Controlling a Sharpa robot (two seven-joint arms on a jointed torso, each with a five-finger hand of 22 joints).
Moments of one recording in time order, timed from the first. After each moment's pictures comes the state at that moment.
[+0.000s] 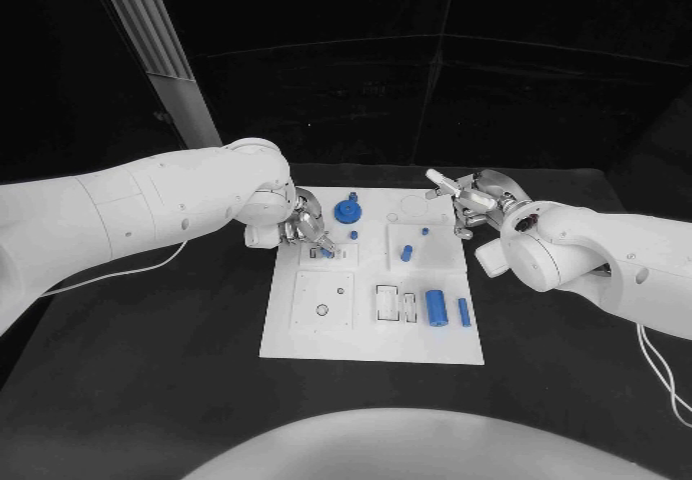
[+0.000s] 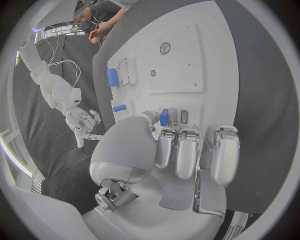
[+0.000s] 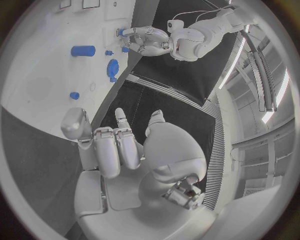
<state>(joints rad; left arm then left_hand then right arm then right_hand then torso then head) 1.39 -0.50 -0.23 1.16 -0.72 0.40 -0.58 1.28 0.05 0.25 0.28 0.61 0.62 0.10 0.77 0.65 1.47 0.04 1.57 1.31 1.47 -0.01 1.57 1.31 0.01 1.46 0.11 1.57 1.31 1.20 -0.88 -0.09 1.58 -0.47 -0.51 -0.03 1.07 0.18 -0.26 0.29 0.07 0.83 0.20 0.18 0.08 1.47 0.12 1.53 1.31 1.47 0.06 1.52 1.31 0.09 1.22 0.17 1.16 1.31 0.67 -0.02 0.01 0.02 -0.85</state>
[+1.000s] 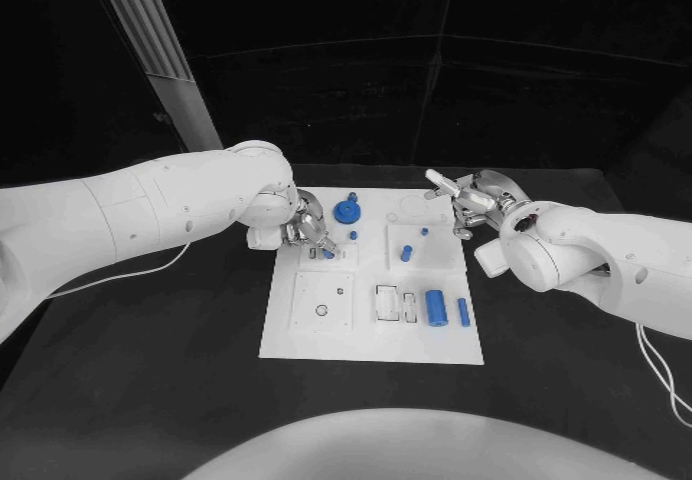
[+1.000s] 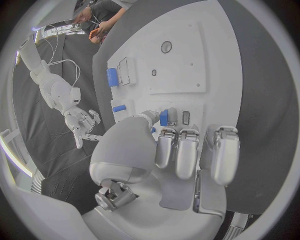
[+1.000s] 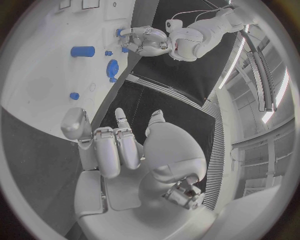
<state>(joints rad) 1.38 -0.49 -0.23 1.15 -0.72 0.39 -0.58 1.28 0.05 0.25 0.28 0.60 0.62 0.10 0.77 0.66 1.47 0.04 1.57 1.31 1.47 -0.01 1.57 1.31 0.01 1.46 0.11 1.57 1.31 1.20 -0.88 -0.09 1.58 -0.47 -0.51 -0.03 1.07 0.18 -0.27 0.29 0.07 0.83 0.20 0.18 0.08 1.47 0.12 1.53 1.31 1.47 0.06 1.52 1.31 0.09 1.22 0.17 1.16 1.31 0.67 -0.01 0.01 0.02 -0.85</state>
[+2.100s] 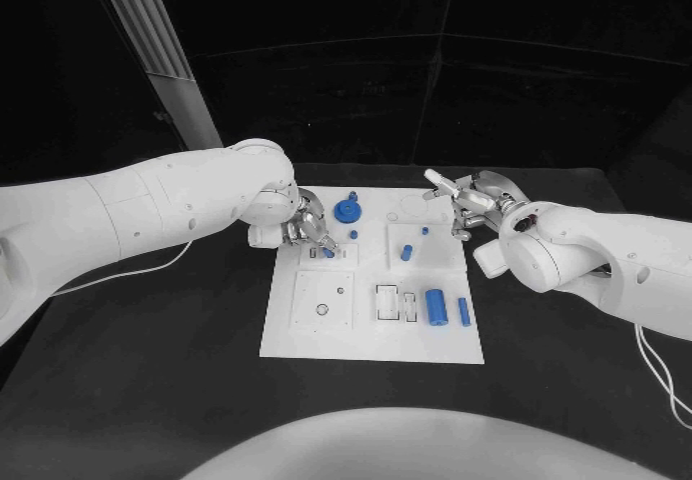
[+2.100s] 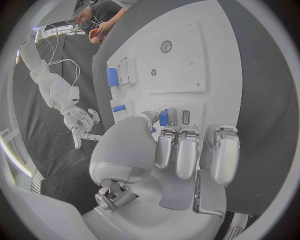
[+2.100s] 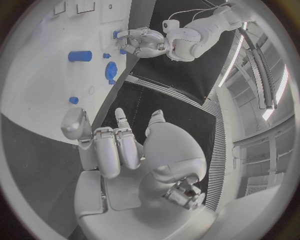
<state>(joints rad) 1.38 -0.48 -0.23 1.13 -0.72 0.41 -0.58 1.27 0.05 0.25 0.28 0.56 0.62 0.10 0.78 0.66 1.46 0.04 1.57 1.31 1.47 -0.01 1.57 1.31 0.01 1.46 0.11 1.57 1.31 1.20 -0.88 -0.09 1.59 -0.44 -0.51 -0.03 1.07 0.18 -0.27 0.29 0.07 0.83 0.20 0.19 0.08 1.47 0.12 1.53 1.31 1.47 0.06 1.52 1.31 0.09 1.22 0.17 1.16 1.31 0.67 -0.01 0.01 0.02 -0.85</state>
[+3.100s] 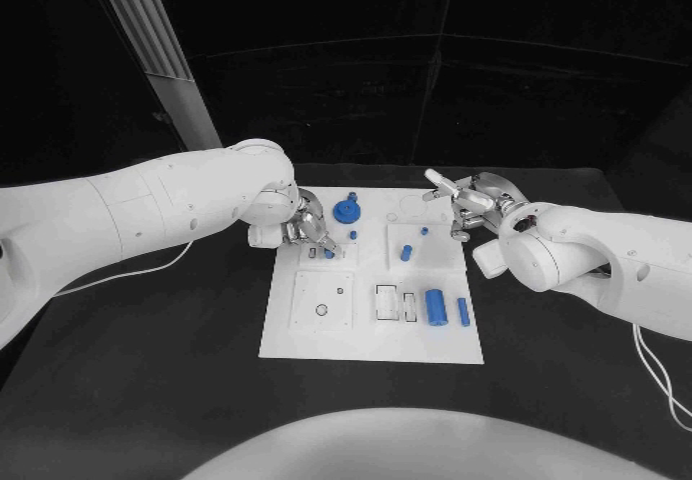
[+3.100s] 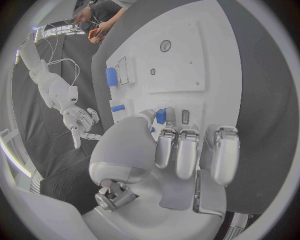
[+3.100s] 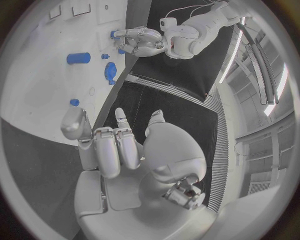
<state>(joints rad) 1.38 -0.47 -0.23 1.12 -0.72 0.41 -0.59 1.27 0.02 0.17 0.29 0.33 0.62 0.10 0.76 0.68 1.47 0.04 1.57 1.31 1.47 -0.01 1.57 1.31 0.01 1.46 0.11 1.57 1.31 1.20 -0.88 -0.09 1.59 -0.40 -0.51 -0.03 1.07 0.18 -0.27 0.29 0.07 0.83 0.19 0.20 0.08 1.47 0.12 1.53 1.31 1.47 0.06 1.52 1.31 0.09 1.22 0.17 1.16 1.31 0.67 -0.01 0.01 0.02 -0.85</state>
